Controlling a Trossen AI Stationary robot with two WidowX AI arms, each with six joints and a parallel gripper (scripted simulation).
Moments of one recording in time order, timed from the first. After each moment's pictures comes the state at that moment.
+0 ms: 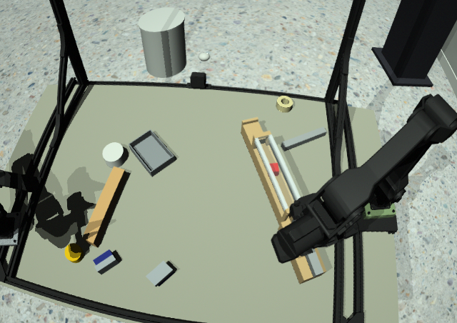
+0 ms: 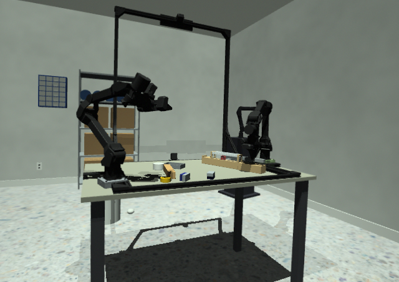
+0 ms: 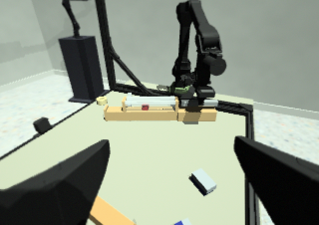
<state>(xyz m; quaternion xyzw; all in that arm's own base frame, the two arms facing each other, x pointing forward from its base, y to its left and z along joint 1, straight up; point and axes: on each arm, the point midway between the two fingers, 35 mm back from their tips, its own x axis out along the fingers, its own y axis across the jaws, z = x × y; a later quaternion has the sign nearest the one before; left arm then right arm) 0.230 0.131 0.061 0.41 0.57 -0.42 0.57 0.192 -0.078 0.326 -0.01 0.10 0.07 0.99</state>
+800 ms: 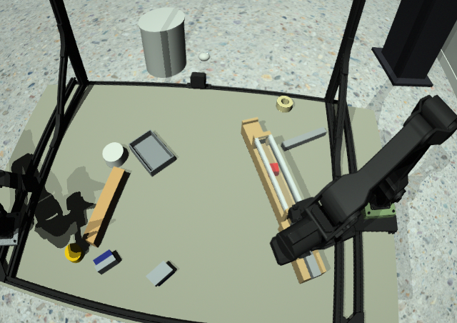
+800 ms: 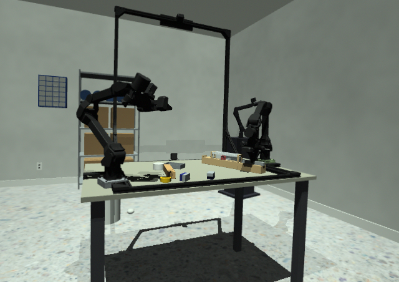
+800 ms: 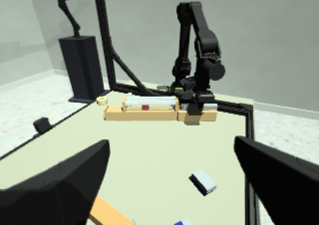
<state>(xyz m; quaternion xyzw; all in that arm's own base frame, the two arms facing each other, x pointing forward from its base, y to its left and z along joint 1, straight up) 0.230 0.131 0.043 0.42 0.57 -0.42 0.57 0.192 -0.078 0.326 -0.01 0.10 0.08 0.99</state>
